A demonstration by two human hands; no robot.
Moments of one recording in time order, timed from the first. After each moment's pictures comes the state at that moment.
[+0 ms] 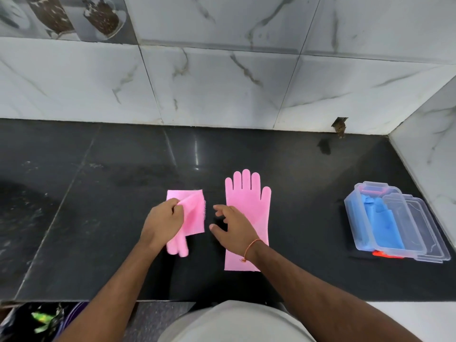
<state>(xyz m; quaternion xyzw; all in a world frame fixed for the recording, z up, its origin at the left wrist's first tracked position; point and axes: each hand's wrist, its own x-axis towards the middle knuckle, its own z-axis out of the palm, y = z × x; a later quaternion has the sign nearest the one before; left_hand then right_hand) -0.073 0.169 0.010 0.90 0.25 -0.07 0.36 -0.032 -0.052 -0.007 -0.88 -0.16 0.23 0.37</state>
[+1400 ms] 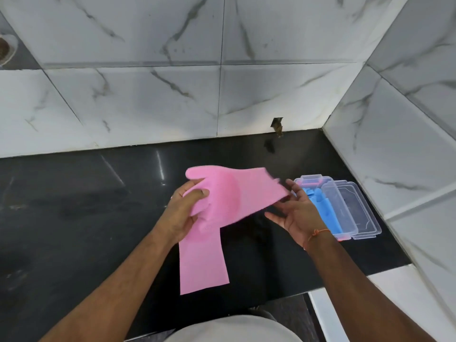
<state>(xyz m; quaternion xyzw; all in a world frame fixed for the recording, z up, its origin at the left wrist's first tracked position) 0.016 0.001 0.079 0.53 0.10 -0.14 0.83 0.020 -0.297 0.075 -0.54 0.20 0.11 0.81</state>
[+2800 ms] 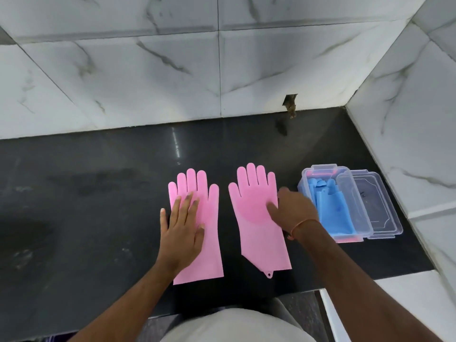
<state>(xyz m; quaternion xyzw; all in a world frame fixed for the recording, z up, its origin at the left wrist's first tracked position) -0.038 -0.003 -0.068 0.99 -0.01 -0.01 0.14 0.062 -0.306 0.021 -0.98 0.01 0.17 0.08</state>
